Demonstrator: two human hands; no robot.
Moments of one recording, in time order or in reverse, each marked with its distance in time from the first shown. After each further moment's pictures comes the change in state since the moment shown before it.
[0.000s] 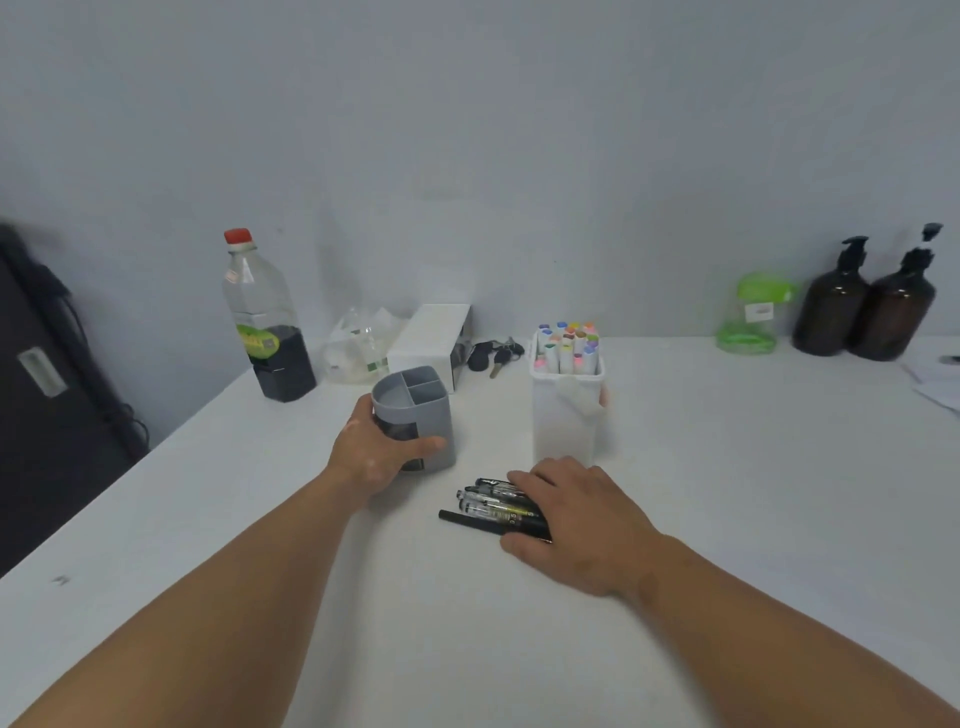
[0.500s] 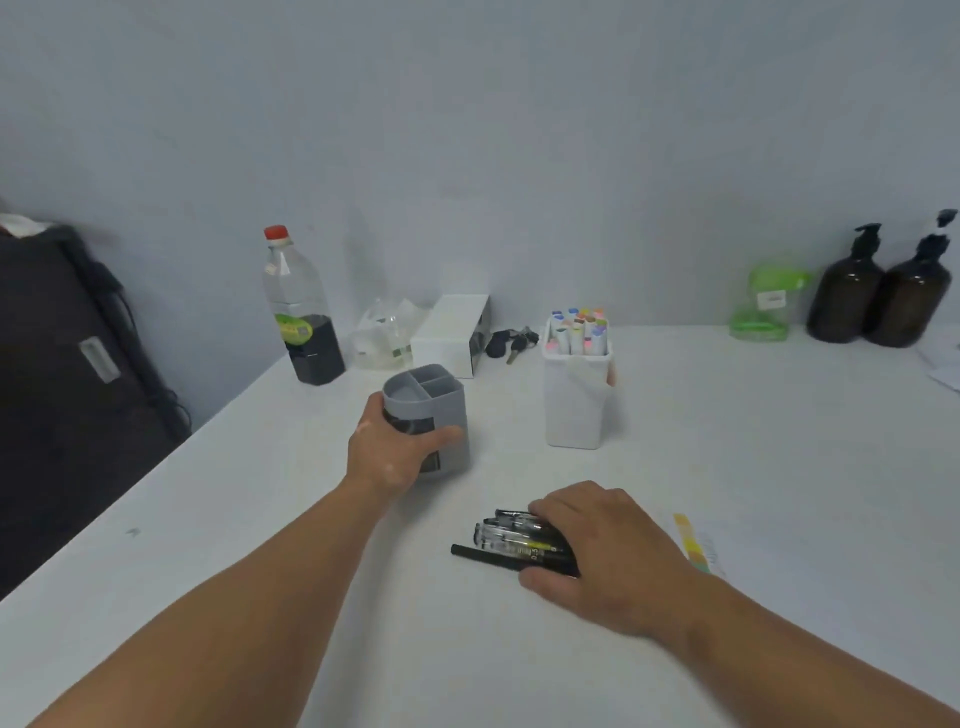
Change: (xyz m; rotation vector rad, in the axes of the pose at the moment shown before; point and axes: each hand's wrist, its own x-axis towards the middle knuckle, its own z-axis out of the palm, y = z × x) left_hand -0.062 0.014 -0.002 -0.051 0.147 0.032; right_hand -0.064 -0.025 -0.004 0.089 0.005 -0.036
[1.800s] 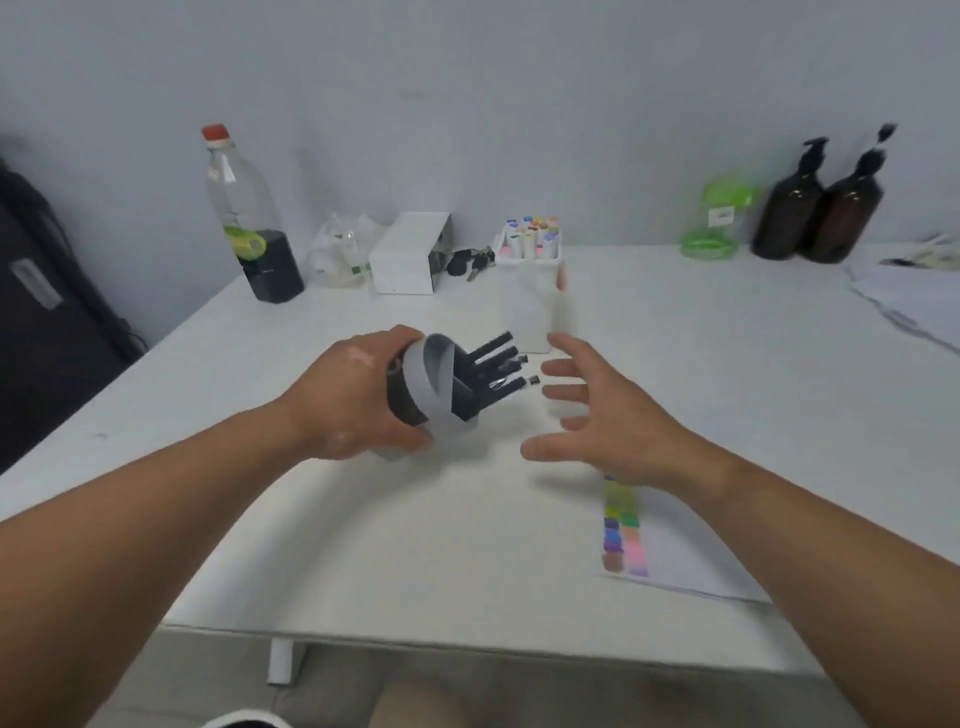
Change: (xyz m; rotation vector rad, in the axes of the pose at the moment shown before) left_hand -0.098 0.066 -0.038 0.730 -0.482 0.503; right_hand -0.044 0.013 -0.050 0.812 0.029 0.265
